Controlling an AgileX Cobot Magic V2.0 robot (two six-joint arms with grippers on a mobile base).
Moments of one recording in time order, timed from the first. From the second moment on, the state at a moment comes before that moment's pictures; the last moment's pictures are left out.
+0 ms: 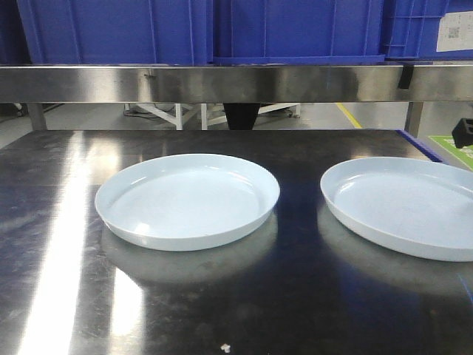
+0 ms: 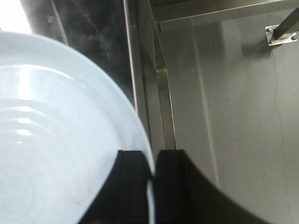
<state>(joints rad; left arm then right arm) -0.19 0.61 -0.54 0.23 0.43 -0.29 -0.05 1.49 -0.75 0.13 0.36 0.11</state>
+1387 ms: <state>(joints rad) -0.19 0.61 -0.54 0.23 0.43 -0.29 0.42 1.59 -1.15 0.16 0.43 0.11</state>
